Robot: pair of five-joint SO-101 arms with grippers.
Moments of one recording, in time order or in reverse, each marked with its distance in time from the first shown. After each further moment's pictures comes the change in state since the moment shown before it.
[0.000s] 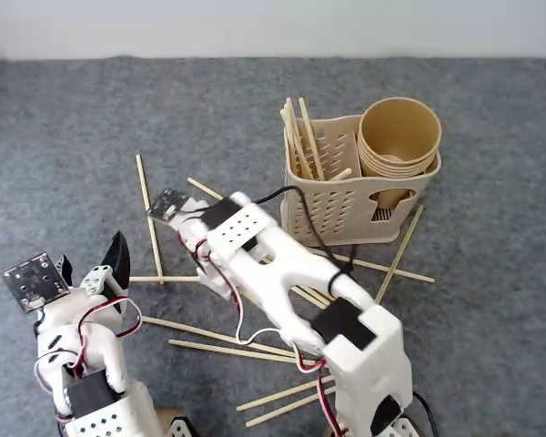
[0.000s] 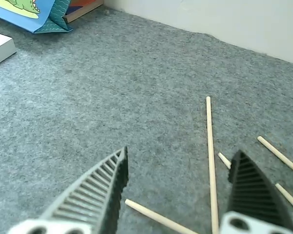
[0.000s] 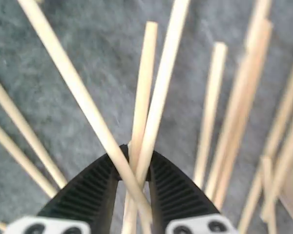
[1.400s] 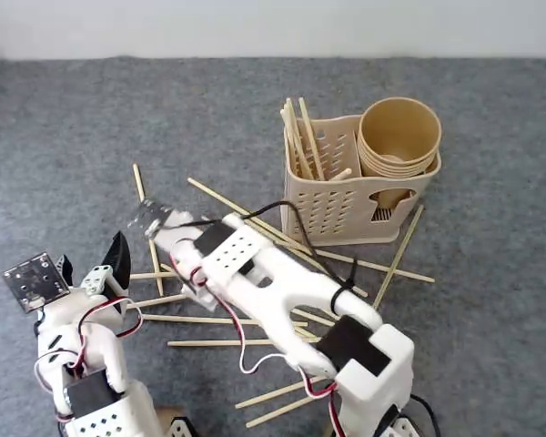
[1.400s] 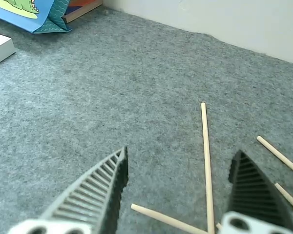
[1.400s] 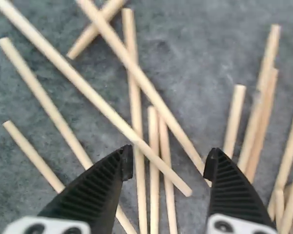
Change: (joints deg) left arm 0.2 0.0 0.0 0.0 0.1; right arm -6.3 -5.0 9.9 -13.6 -0.7
